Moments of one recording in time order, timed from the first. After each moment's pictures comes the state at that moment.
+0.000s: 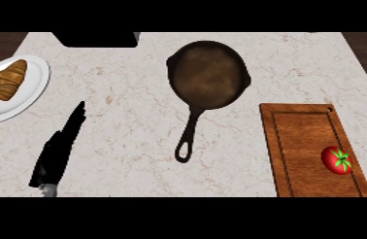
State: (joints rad) left arm 0.04 0.39 -0.19 -1.56 0.01 0.20 0.13; right arm 0.03 -0.99 -0.24 -1.39 -0.18 0.51 0.09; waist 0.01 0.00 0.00
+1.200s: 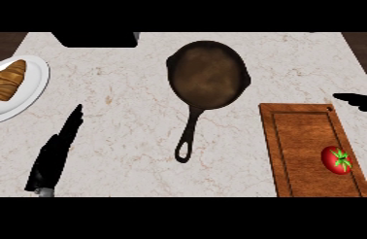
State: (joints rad) left arm 0.07 0.35 -0.13 -1.58 -0.04 0.14 0.11; right arm -0.28 -0.89 0.06 -1.53 -0.11 0.79 0.67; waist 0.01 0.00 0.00
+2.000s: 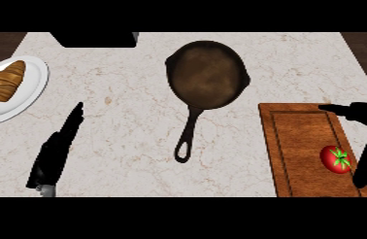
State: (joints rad) left arm 0.06 0.31 -0.08 -1.58 -0.09 0.10 0.13; right arm -0.28 -0.78 0.11 -1.54 0.00 0.85 0.78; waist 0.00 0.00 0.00
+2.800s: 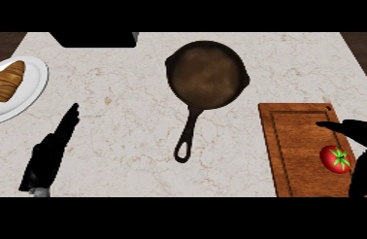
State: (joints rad) left arm 0.08 0.28 -0.03 -1.62 -0.11 0.04 0.15; right arm -0.18 -0.70 0.09 -1.53 0.19 0.90 0.73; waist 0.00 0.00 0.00
